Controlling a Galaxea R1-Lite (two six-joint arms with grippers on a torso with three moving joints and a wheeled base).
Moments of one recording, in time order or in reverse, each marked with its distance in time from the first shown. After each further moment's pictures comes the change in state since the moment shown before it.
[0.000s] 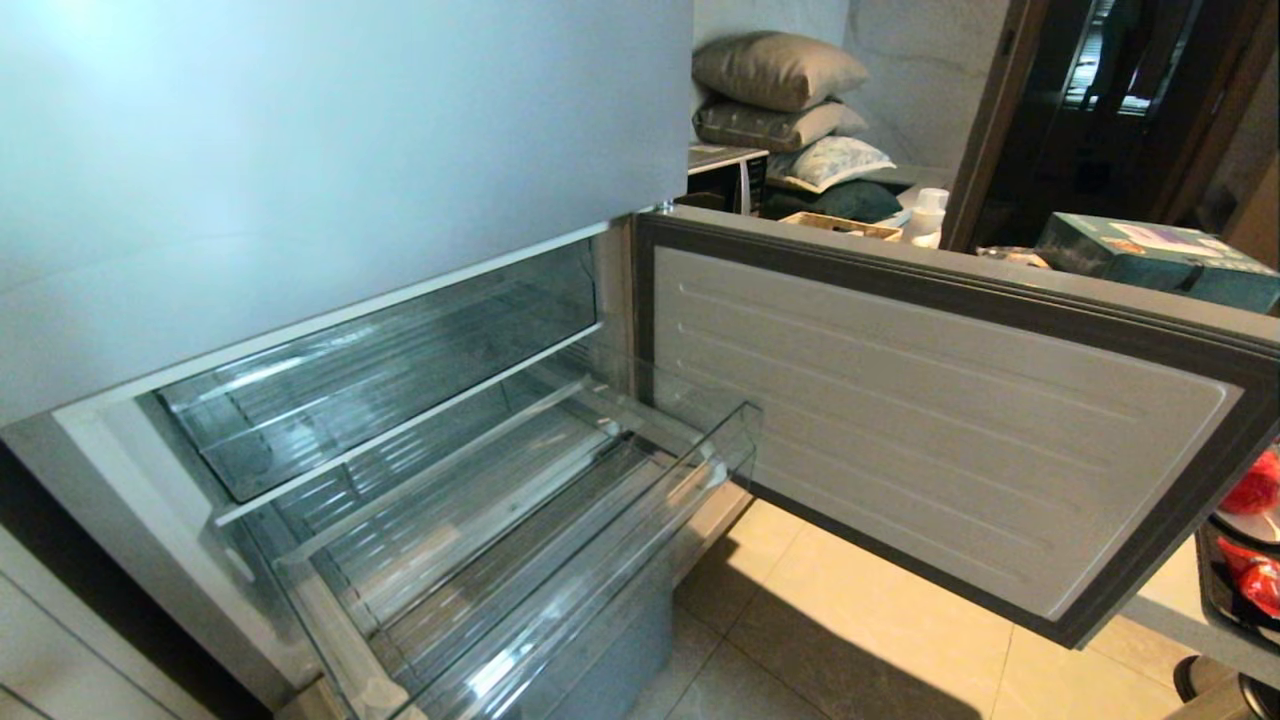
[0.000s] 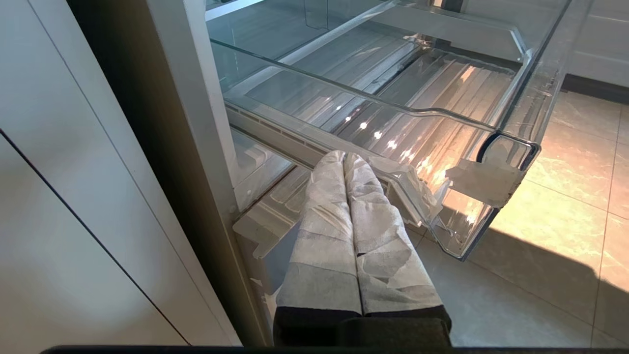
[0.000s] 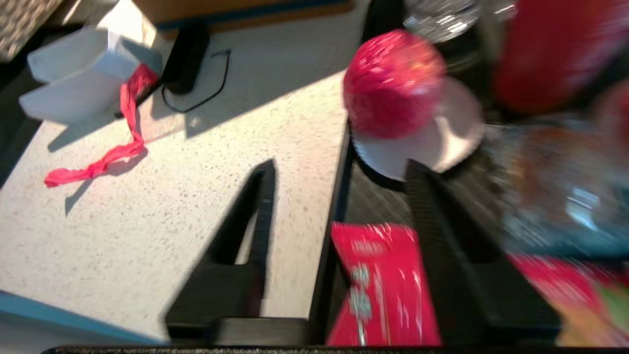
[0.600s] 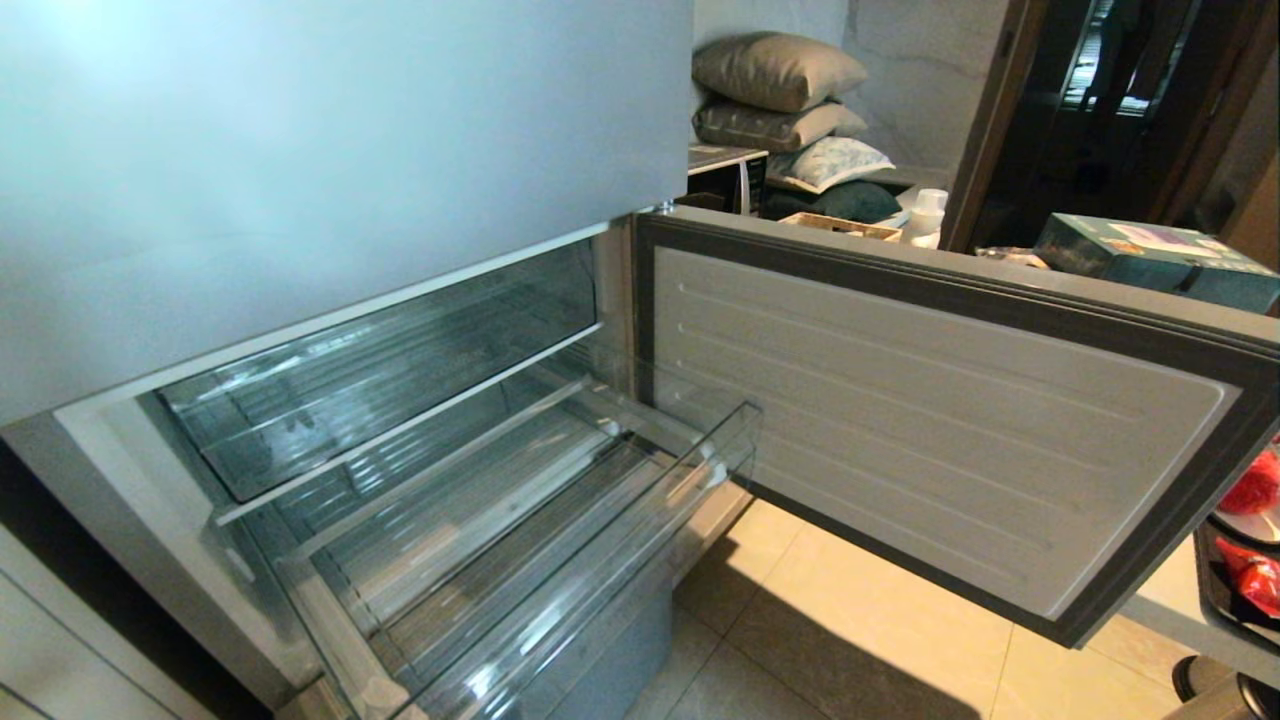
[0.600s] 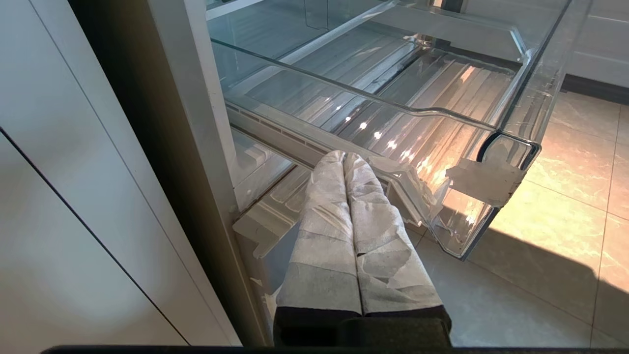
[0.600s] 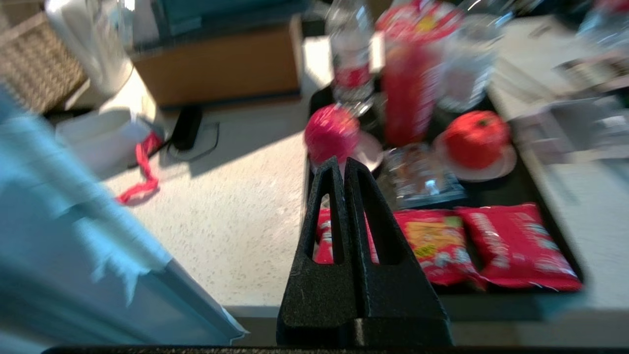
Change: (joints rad) left arm 0.000 0.000 0.000 0.000 0.000 0.000; right arm -0.025 -0.682 0.363 0.034 -0.211 -0.012
